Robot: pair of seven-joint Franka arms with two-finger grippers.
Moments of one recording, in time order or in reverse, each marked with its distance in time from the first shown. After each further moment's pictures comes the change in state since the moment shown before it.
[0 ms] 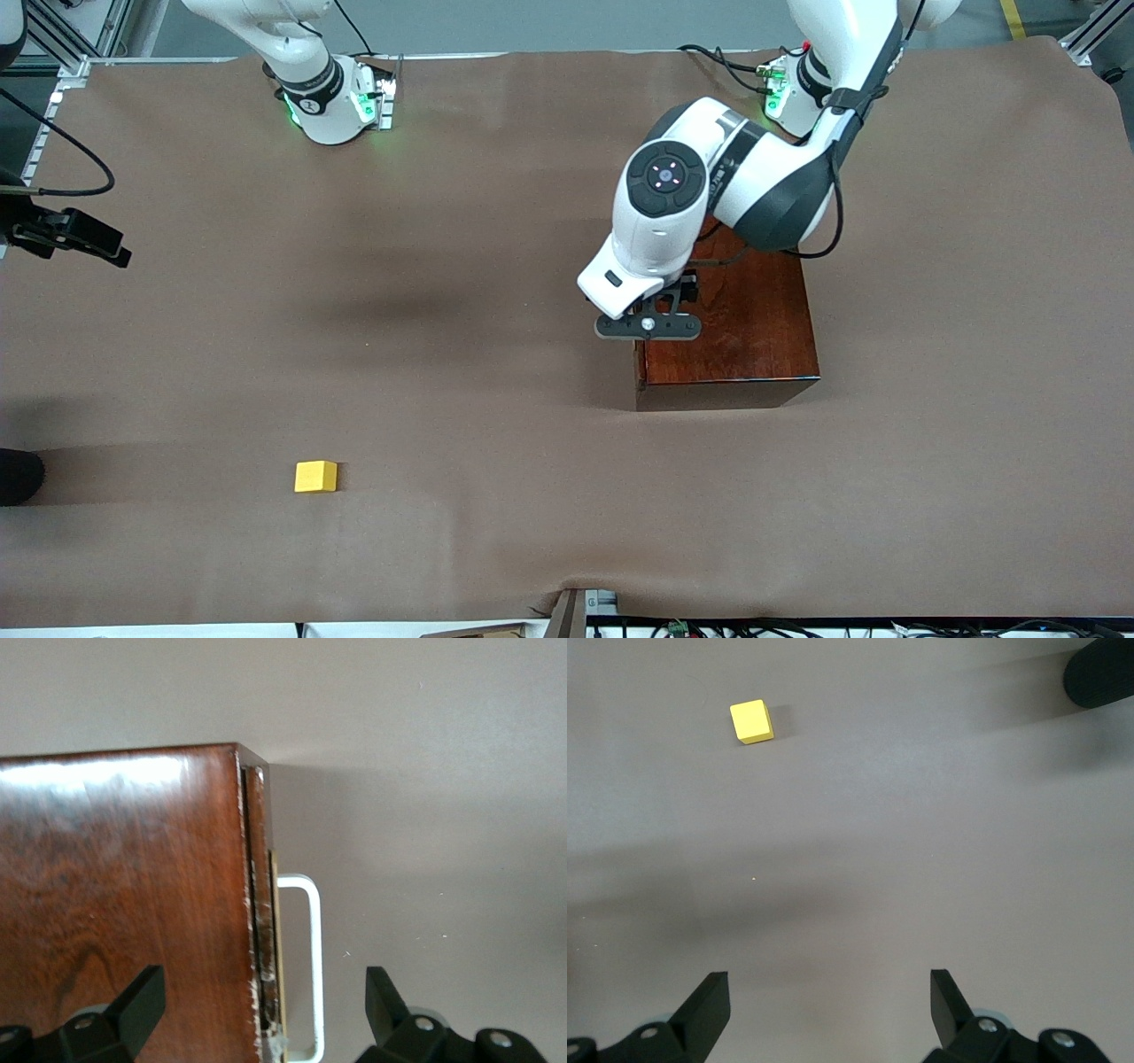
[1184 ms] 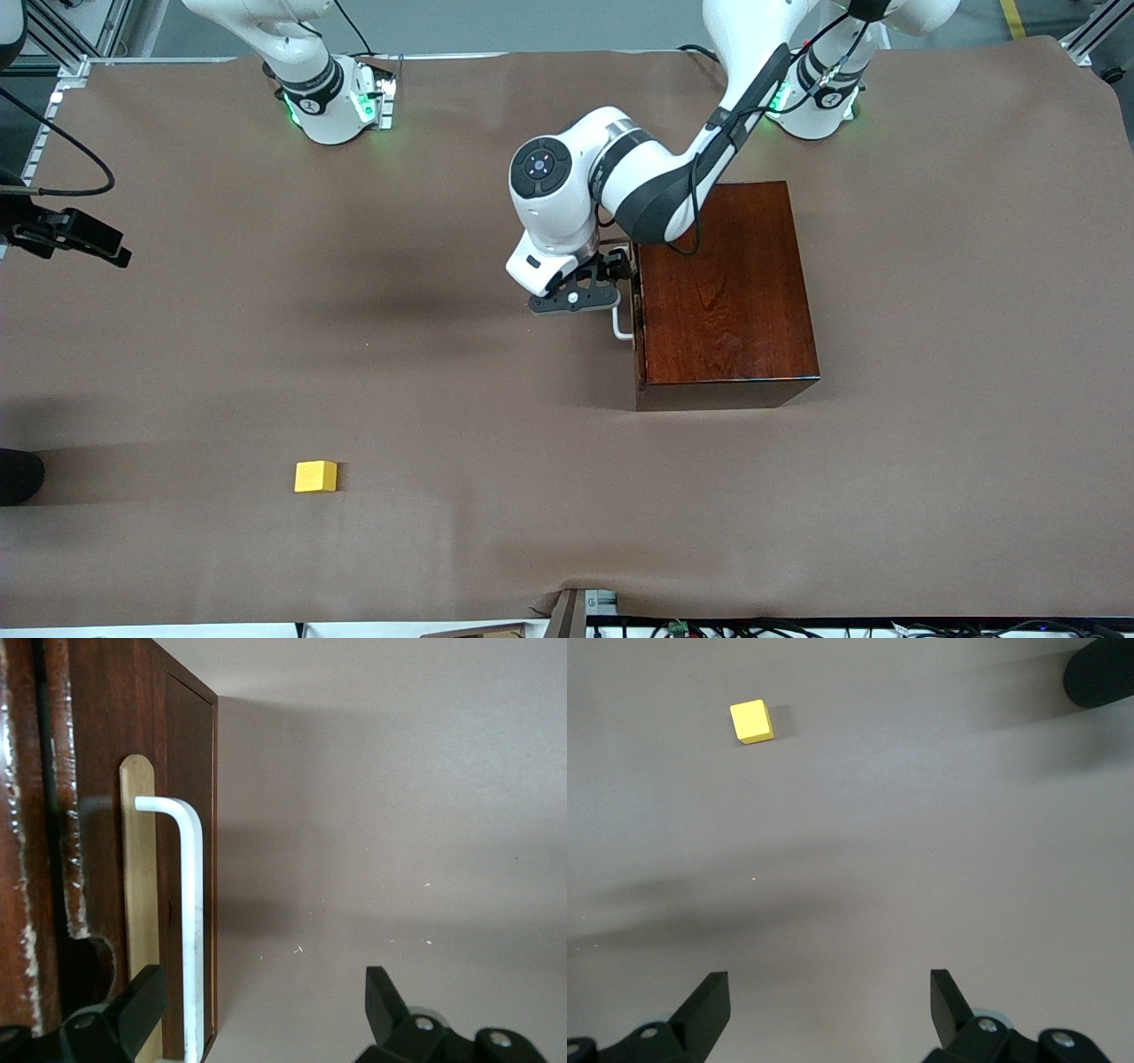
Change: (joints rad) left arm -0.172 0.133 0.018 0.000 0.090 0.067 -0.264; right arm 0.000 0.000 0.000 0.000 0.000 0.000 0.000
